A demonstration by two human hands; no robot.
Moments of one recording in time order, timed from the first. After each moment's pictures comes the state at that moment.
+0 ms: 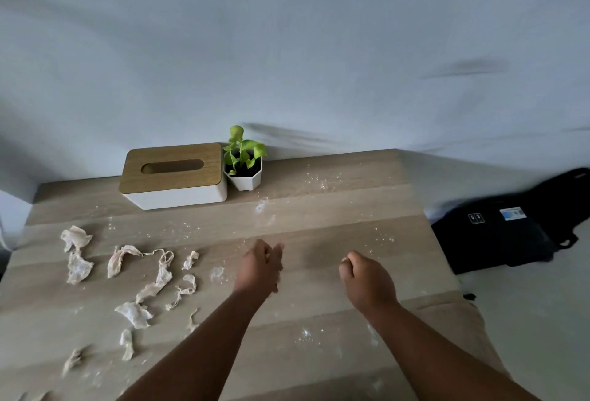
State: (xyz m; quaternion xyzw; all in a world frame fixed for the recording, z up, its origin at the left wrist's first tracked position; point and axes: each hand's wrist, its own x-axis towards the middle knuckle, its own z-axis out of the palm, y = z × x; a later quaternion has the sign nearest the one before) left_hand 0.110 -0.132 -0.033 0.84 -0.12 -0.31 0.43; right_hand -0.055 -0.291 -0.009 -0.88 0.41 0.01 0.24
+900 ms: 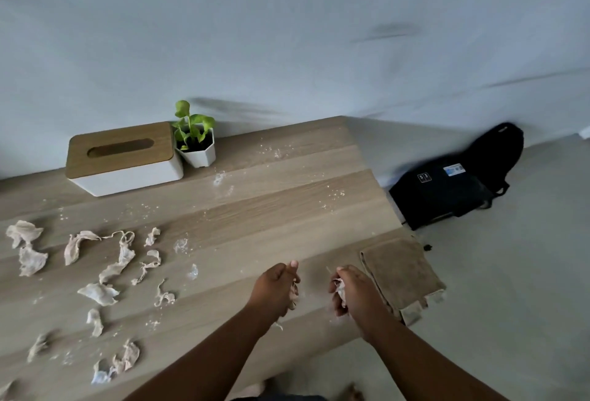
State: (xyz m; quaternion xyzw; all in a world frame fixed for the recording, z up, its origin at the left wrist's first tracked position) left_hand -0.041 -0.113 -0.017 0.74 -0.09 -0.50 0.44; right_hand -0.187 -0.224 -0.010 -0.51 0.58 -0.06 0.63
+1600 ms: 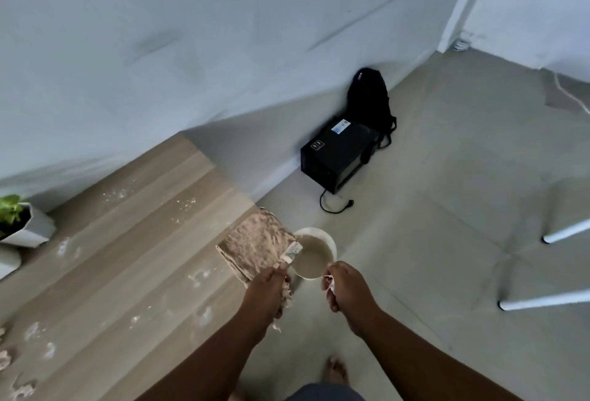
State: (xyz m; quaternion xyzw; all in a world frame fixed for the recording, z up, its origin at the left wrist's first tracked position) left_hand -0.304 -0.229 -0.005 0.74 -0.21 -0.54 0.34; right_hand -0.478 -0.280 -0.022 -0.36 0.61 -0.24 0.66
